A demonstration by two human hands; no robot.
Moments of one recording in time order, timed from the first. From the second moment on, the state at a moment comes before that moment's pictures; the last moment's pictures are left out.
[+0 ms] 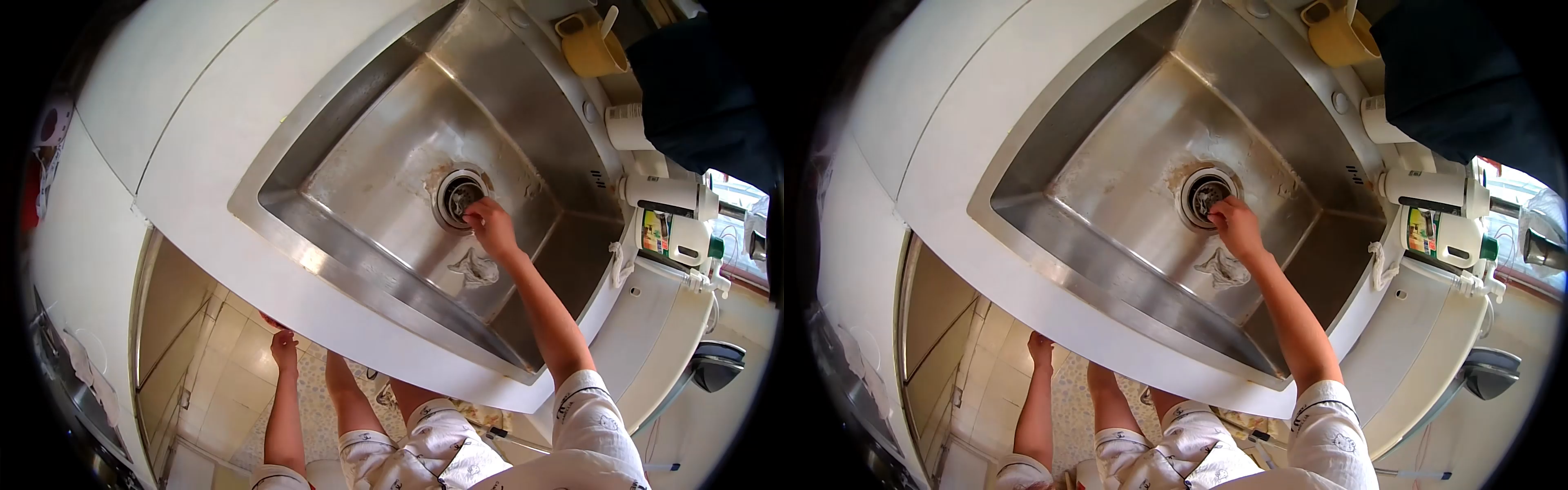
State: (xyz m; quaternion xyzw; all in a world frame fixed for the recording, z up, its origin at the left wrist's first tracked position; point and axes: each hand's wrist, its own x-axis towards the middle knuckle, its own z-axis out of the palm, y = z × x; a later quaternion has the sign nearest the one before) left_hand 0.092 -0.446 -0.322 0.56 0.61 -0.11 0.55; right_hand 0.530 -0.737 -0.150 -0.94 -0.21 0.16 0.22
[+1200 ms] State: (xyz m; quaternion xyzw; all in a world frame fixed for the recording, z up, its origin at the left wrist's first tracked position) left_hand 0.079 -0.376 -0.191 0.54 0.28 0.06 0.79; right_hand 0.215 -0.503 -0.176 -0.74 -0.34 0.34 0.47
